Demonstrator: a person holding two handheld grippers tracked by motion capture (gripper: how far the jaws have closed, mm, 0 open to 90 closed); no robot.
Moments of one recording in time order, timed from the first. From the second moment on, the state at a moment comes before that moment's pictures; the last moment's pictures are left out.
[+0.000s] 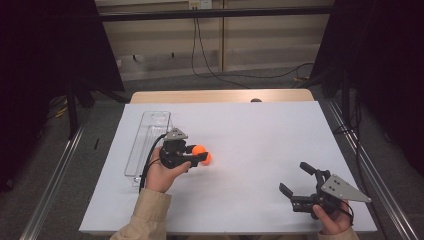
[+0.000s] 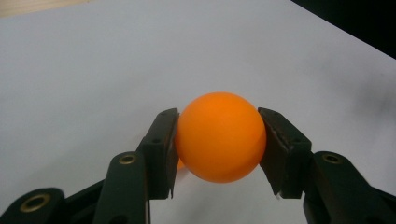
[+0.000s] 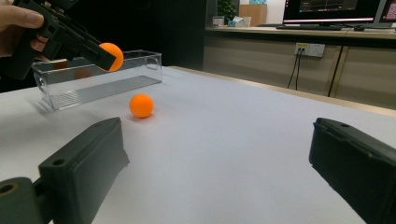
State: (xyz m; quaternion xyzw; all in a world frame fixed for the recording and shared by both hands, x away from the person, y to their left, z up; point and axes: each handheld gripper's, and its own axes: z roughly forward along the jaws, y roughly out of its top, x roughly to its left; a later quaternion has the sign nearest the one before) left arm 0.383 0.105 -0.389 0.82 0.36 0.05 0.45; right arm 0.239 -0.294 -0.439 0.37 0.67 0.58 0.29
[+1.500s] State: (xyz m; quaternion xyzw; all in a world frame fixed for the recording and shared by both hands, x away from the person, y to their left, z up) left arm 0.386 0.125 -0.382 0.81 0.38 0.06 0.44; right arm 0.239 -0.294 -0.439 0.36 0.67 0.58 0.29
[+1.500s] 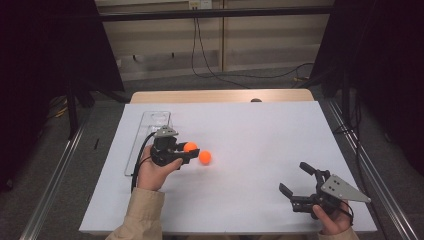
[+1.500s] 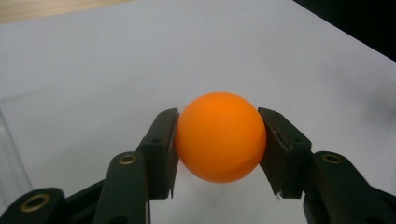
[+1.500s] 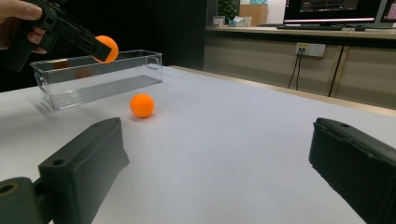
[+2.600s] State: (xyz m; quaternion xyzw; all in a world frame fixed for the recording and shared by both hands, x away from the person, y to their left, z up) left arm 0.389 0.142 -0.380 0.80 0.40 0.07 0.44; right arm 0.238 -0.294 -0.439 0.36 0.67 0.58 0.29
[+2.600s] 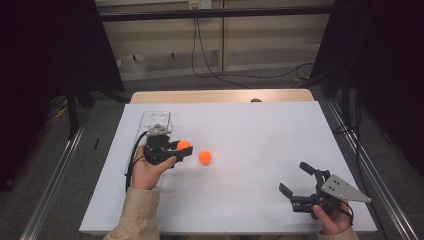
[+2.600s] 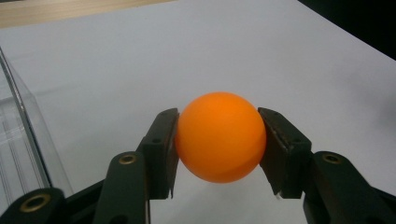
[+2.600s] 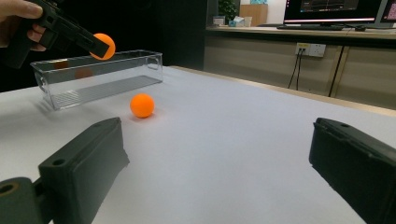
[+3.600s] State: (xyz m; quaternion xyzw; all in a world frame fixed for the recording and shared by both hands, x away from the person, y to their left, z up) left arm 0.390 0.153 -0.377 0.79 0.41 0.07 0.44; right arm 0.239 -0.294 -0.439 0.36 0.67 0.58 0.29
